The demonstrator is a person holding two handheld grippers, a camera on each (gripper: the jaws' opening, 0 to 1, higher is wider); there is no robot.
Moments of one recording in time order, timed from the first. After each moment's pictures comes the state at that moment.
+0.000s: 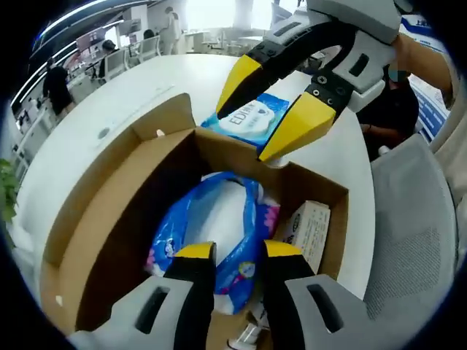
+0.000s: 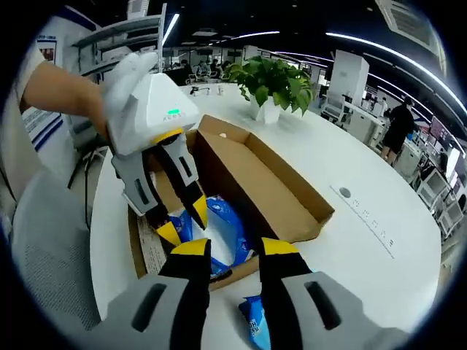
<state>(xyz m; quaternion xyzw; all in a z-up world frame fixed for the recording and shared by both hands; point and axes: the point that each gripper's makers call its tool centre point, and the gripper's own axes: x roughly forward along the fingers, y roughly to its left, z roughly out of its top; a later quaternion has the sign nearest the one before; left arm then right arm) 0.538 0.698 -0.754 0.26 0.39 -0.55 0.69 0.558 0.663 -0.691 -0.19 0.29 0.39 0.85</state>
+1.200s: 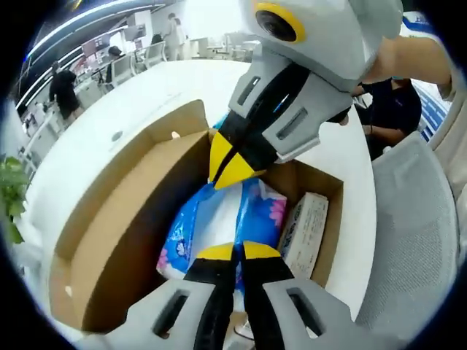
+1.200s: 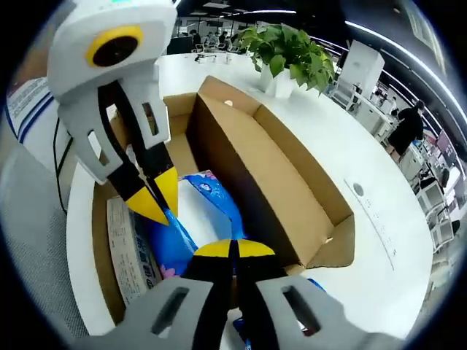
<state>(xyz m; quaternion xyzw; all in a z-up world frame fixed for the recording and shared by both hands) 0.539 0.714 -0.734 0.25 0.37 -0.54 0.71 0.578 0.680 -0.729 -0.25 0.33 0.38 0.83</state>
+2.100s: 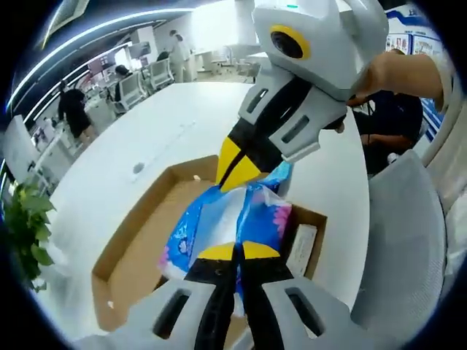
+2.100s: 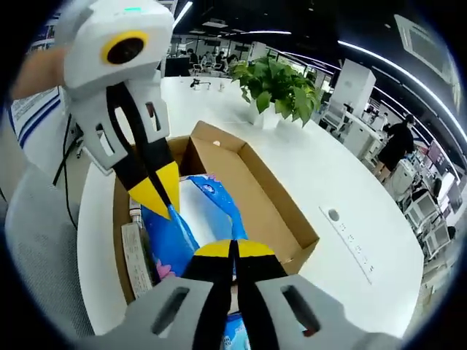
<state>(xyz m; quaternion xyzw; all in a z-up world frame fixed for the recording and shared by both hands) 0.551 0.707 -0.658 0.27 0.32 -0.54 0.73 0.585 0.669 -0.652 -0.24 0.27 0.38 0.85</state>
